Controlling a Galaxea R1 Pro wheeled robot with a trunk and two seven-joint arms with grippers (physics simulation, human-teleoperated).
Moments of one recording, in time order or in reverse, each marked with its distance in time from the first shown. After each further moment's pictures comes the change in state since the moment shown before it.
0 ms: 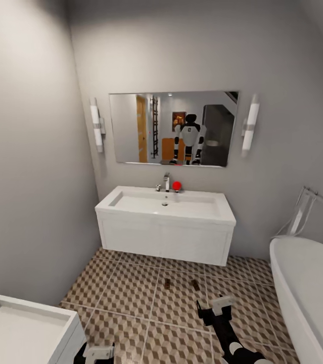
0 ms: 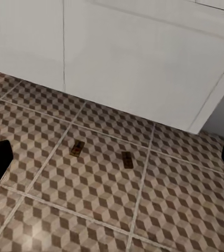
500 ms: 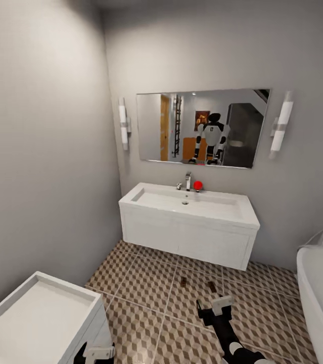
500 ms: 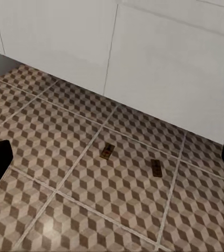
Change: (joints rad) left arm 0.000 0.000 0.001 0.000 0.000 0.000 0.000; right arm 0.000 0.000 0.000 0.000 0.000 0.000 0.000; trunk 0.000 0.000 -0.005
